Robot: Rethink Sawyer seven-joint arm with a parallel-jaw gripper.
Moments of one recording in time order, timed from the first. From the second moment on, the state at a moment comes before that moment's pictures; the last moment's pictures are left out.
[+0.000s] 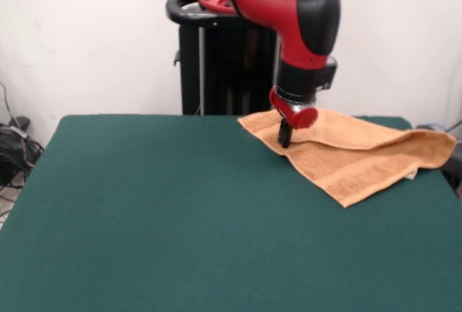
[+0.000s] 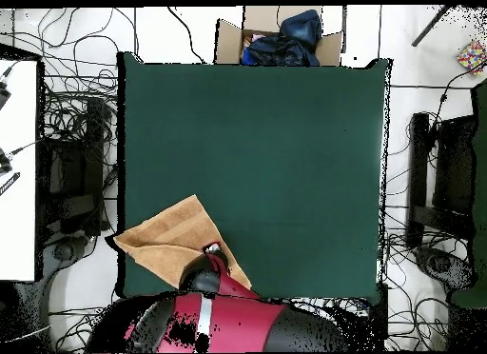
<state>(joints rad) -0.17 -0.44 0.07 2.36 0.48 -0.36 2.30</state>
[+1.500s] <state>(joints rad) -0.20 -0.42 0.09 2.37 0.45 -0.39 2.30</state>
